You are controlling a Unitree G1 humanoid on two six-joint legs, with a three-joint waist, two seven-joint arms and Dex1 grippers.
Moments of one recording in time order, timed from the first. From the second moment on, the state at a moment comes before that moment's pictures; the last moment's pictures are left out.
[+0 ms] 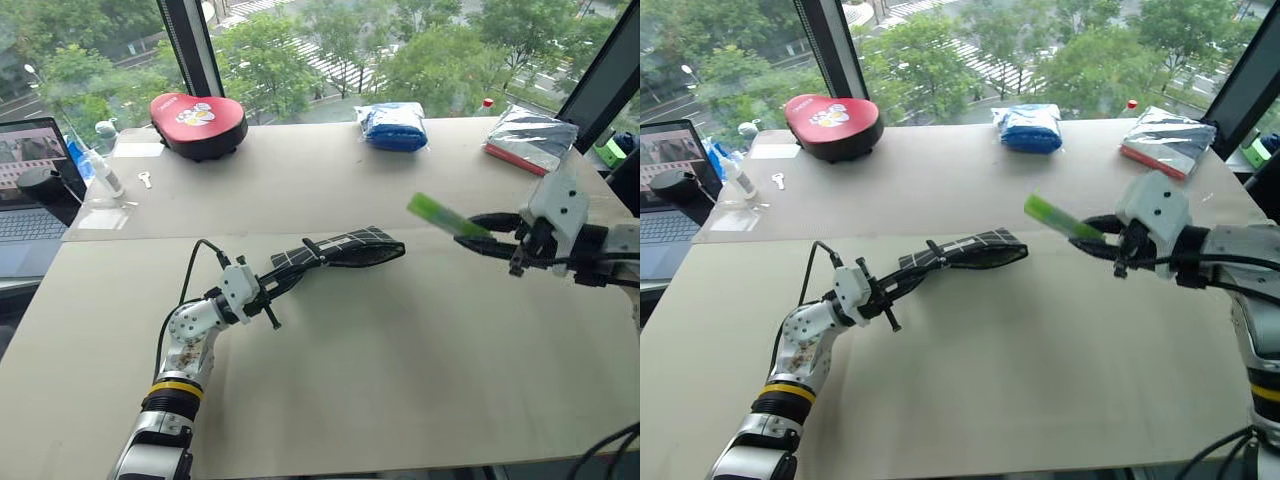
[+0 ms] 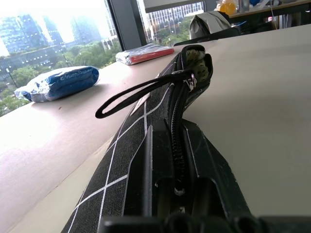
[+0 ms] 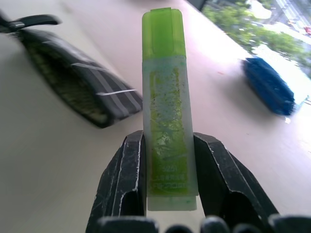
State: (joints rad) left arm -0.36 0.32 -0.04 0.43 -0.28 -0.52 -0.99; right arm -0.32 -1.01 -0.19 -0.33 0.36 0.52 1.05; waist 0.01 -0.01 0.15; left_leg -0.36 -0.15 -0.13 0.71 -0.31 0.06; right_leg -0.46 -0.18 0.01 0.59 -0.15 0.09
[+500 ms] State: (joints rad) left arm -0.36 0.31 -0.04 0.44 -0.28 -0.52 -1.00; right arm -0.32 -0.98 0.04 -0.37 0.21 0.49 1.00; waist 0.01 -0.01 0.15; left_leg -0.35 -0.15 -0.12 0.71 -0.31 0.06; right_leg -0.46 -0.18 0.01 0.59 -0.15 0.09
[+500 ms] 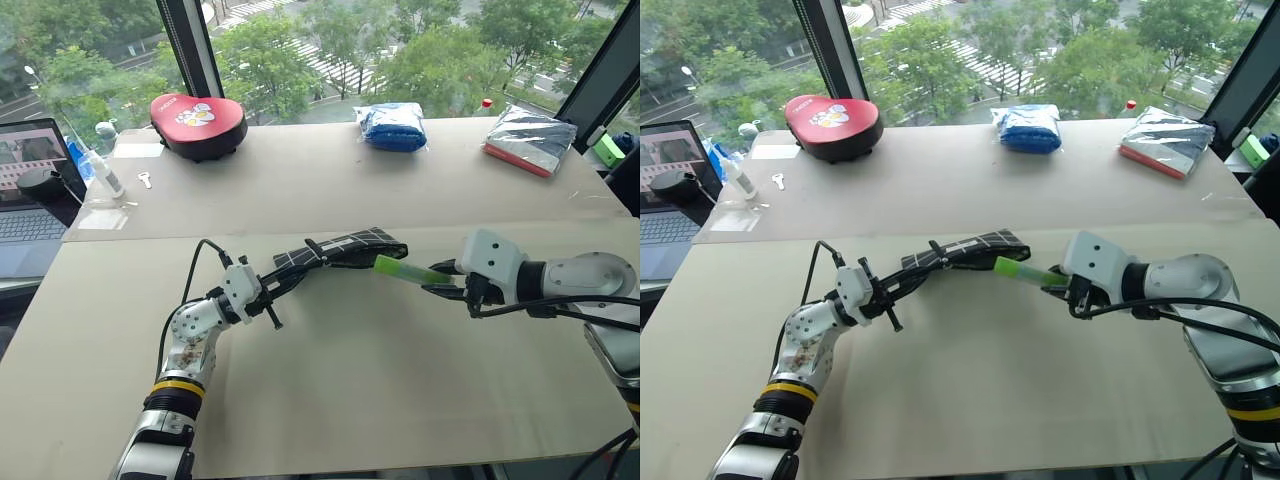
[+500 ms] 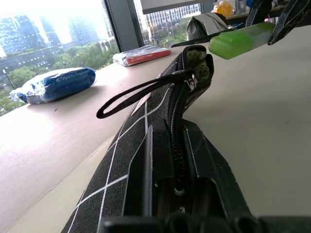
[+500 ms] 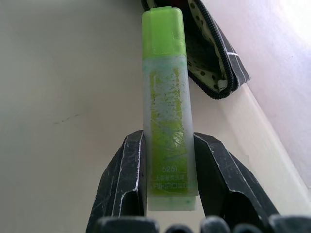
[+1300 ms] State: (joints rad) left arm -0.36 0.31 -0.04 0.45 -0.28 -0.52 -1.01; right arm -0.58 -0.83 0.27 -0.15 0.01 0.38 1.03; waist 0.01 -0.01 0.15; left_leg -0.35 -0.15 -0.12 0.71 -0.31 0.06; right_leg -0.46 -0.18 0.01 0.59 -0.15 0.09
